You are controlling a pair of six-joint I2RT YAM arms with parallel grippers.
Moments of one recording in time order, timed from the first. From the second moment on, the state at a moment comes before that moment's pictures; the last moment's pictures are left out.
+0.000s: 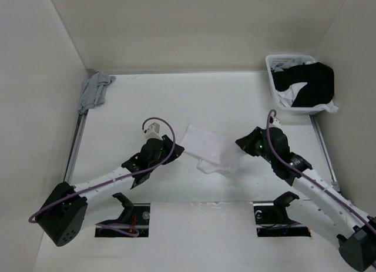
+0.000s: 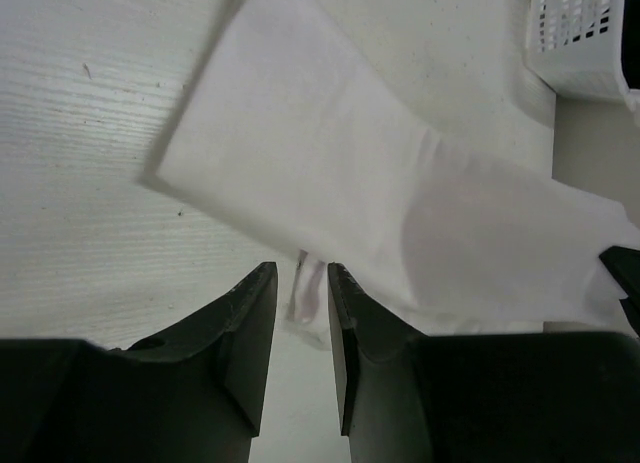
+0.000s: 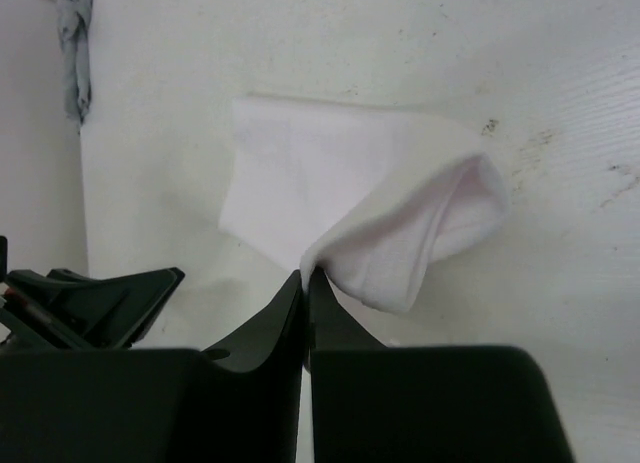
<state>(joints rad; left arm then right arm) -0.71 1.08 0.36 0.23 -0.14 -1.02 0.50 0.77 0.50 -0.21 0.06 0.91</state>
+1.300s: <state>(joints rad) -0.50 0.98 0.39 0.18 0.03 -0.97 0.85 1.62 1.23 -0.18 0.15 0.85</state>
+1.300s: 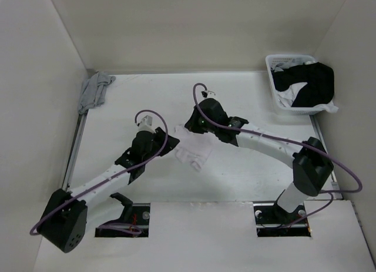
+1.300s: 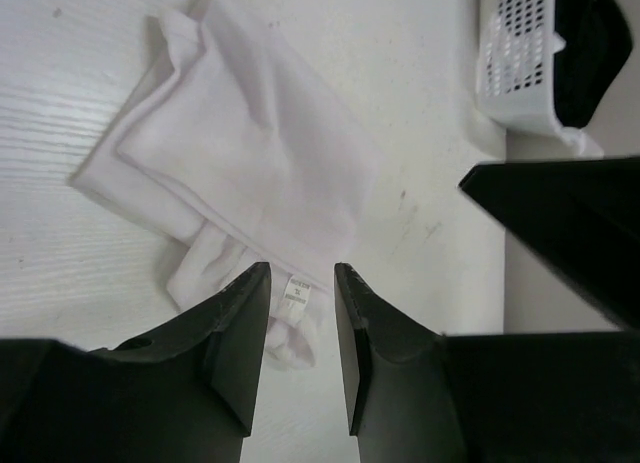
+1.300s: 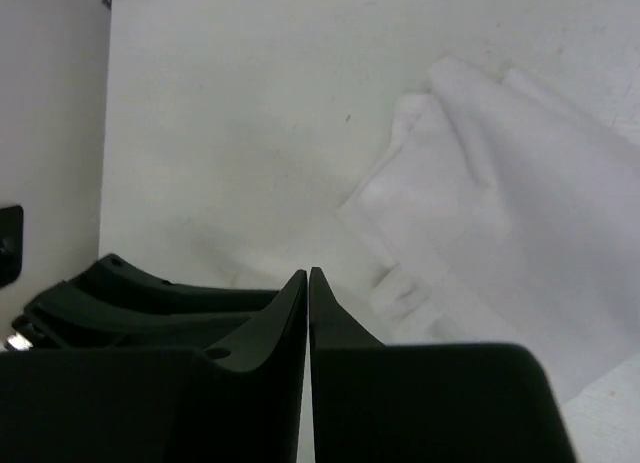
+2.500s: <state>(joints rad) -0.43 1.55 0.37 0.68 0.02 -1.04 0.57 2.10 1.44 -0.06 -0.17 0.87</state>
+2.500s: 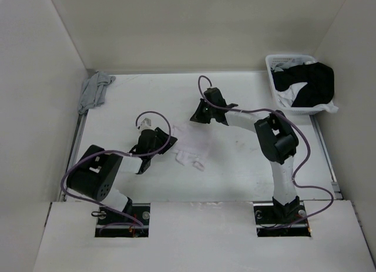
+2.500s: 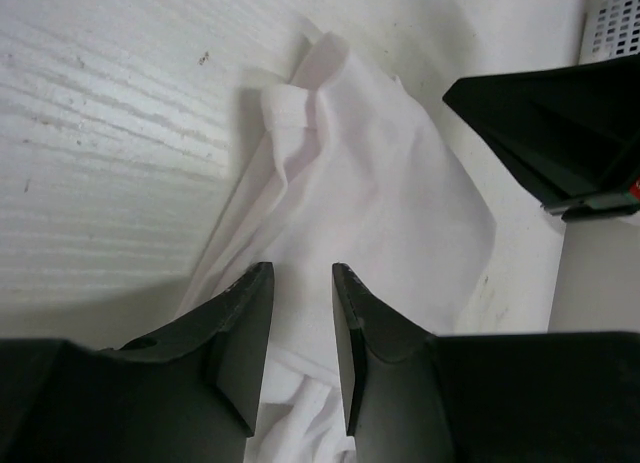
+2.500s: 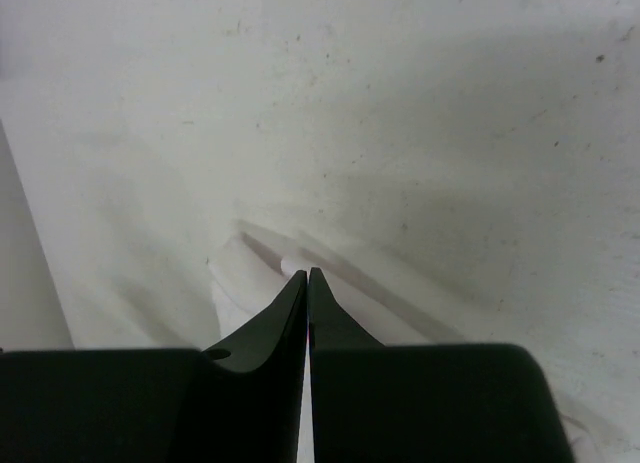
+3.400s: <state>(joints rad) -0.36 0.75 0.41 -0.04 -0.20 -0.77 0.63 1.20 0.45 0.49 0.15 0.71</state>
